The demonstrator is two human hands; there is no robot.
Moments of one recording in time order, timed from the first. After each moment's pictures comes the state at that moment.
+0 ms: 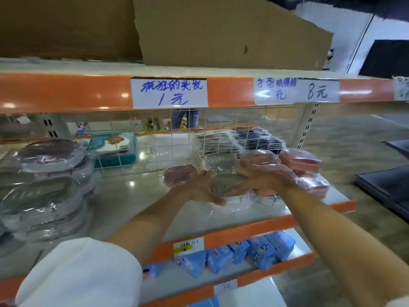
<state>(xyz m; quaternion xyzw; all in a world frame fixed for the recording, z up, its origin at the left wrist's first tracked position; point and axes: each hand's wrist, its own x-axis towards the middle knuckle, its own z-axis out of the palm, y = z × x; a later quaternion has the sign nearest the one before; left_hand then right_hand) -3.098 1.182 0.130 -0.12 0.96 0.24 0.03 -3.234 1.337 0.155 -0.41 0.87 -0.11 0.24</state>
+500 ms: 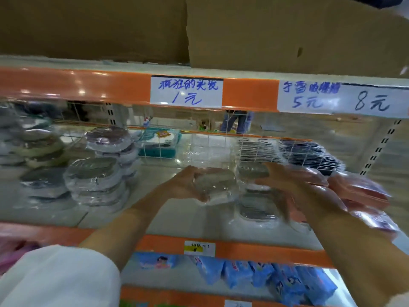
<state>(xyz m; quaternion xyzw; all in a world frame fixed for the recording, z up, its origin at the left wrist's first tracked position) -3.028 1.140 0.138 -0.29 0.89 0.33 -0.08 -3.284 1.276 0.143 -0.46 0.86 -0.15 0.15</state>
